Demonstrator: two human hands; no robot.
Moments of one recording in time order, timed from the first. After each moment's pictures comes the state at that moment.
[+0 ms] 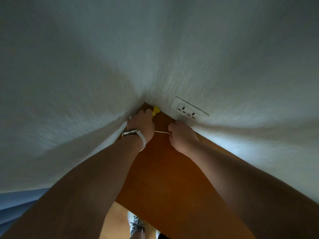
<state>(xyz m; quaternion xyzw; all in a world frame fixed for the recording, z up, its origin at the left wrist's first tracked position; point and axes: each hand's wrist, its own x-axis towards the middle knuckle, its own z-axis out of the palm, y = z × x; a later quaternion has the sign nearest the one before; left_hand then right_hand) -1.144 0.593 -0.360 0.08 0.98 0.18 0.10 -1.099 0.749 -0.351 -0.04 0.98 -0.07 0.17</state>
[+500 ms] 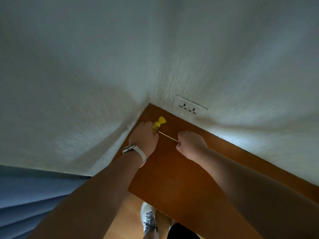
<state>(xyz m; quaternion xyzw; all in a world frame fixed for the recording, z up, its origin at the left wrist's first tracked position) -1.083 0.569 -0.340 0.05 0.95 0.29 0.09 -1.046 0.749 -0.330 0.00 0.97 -0.08 0.21</state>
